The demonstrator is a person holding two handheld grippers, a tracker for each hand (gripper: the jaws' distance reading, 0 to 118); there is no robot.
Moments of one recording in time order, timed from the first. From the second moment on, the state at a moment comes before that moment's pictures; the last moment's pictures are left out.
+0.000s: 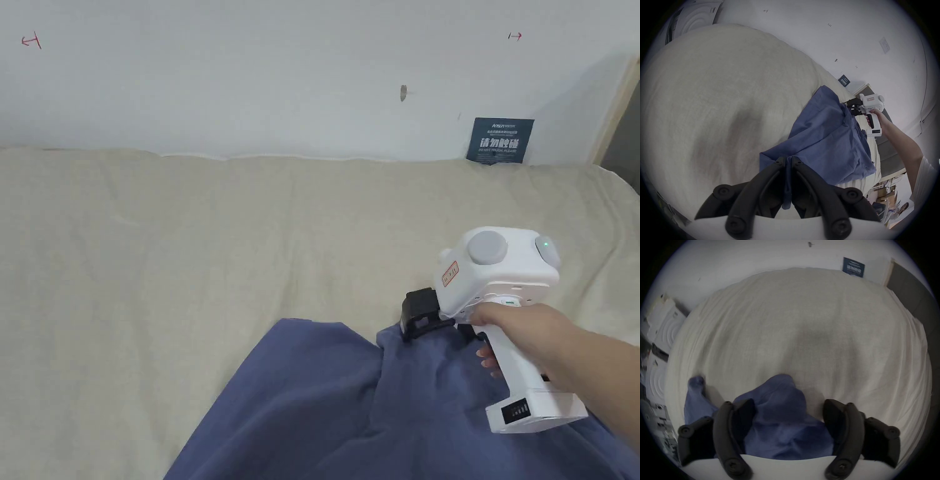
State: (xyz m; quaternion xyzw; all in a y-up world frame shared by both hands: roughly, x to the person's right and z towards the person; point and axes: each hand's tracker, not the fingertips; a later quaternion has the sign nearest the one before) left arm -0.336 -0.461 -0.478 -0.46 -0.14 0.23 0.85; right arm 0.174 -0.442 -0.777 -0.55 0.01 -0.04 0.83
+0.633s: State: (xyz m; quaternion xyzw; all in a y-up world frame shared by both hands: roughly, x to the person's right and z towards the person) left arm -0.350 -0.331 -0.454 -0.34 -0.20 0.28 0.87; right arm 0.225 -0.231 -0.542 -0.33 0.09 -0.21 0.92
